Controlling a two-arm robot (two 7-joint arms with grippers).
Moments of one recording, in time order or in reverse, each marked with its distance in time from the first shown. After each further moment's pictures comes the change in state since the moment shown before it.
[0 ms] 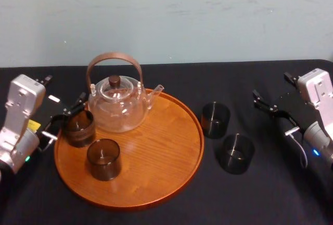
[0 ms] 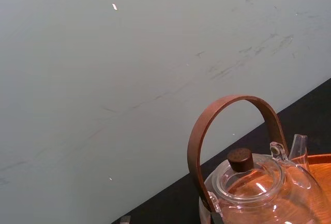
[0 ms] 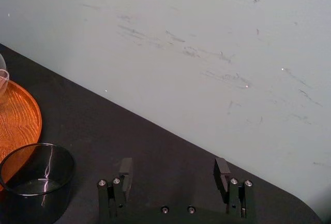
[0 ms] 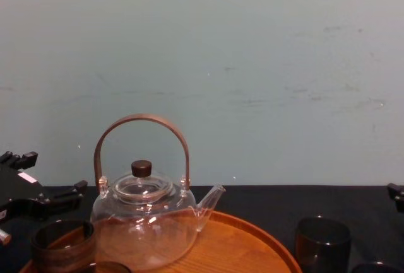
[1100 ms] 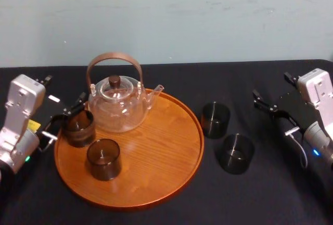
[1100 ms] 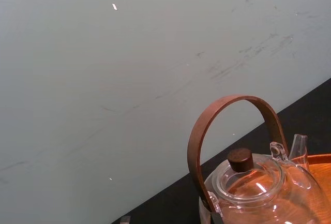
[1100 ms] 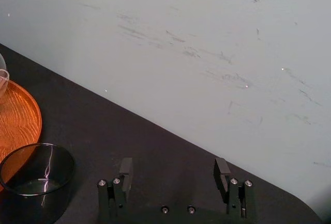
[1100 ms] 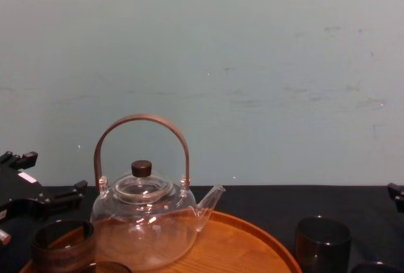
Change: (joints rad) left arm 0.000 0.000 0.000 0.000 0.000 0.000 0.000; right arm 0.000 0.000 0.000 0.000 0.000 0.000 0.000
